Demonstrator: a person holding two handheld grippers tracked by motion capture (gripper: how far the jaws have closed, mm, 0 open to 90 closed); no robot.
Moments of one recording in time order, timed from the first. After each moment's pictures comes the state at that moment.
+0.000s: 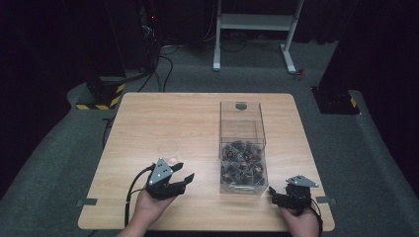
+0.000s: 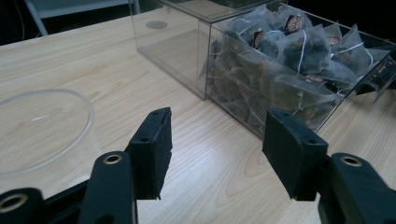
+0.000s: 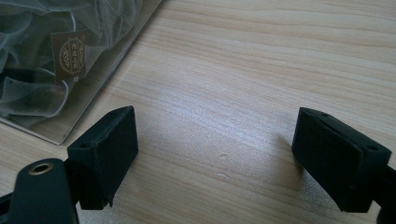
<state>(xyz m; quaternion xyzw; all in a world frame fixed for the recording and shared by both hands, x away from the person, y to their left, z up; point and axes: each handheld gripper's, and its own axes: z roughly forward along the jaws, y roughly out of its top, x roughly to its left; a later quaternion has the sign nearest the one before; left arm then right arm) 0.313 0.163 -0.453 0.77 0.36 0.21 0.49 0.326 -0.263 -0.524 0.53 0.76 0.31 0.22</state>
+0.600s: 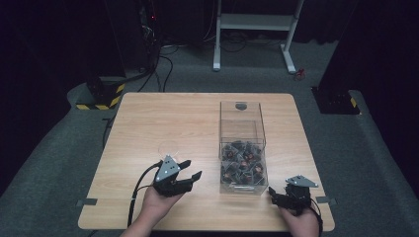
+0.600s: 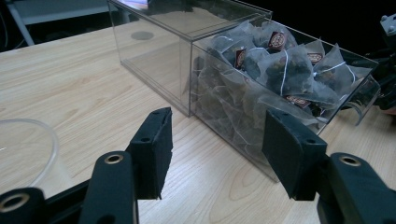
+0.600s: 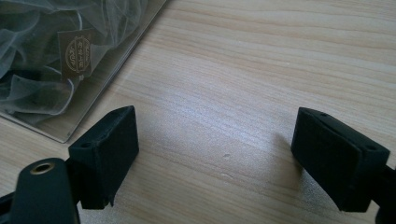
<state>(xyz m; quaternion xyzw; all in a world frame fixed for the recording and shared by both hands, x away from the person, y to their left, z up) 0.319 0.138 -0.451 0.74 0.37 0.18 0.54 0.326 -0.262 -0.524 0.52 0.76 0.31 0.22</state>
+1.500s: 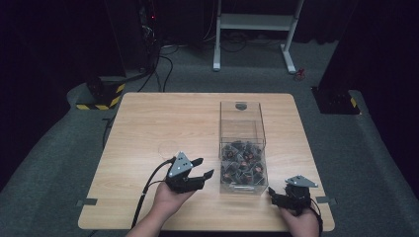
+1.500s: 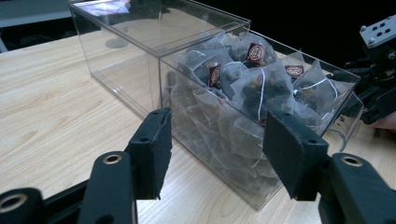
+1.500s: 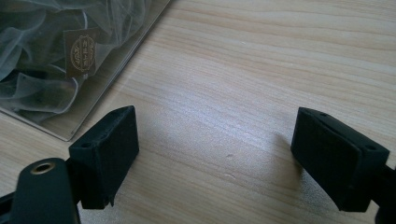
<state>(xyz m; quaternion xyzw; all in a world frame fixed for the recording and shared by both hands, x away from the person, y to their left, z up) 0.334 0.116 -0.447 0.77 0.32 0.17 0.52 0.326 -0.262 -0.524 0.52 0.77 0.31 0.22</state>
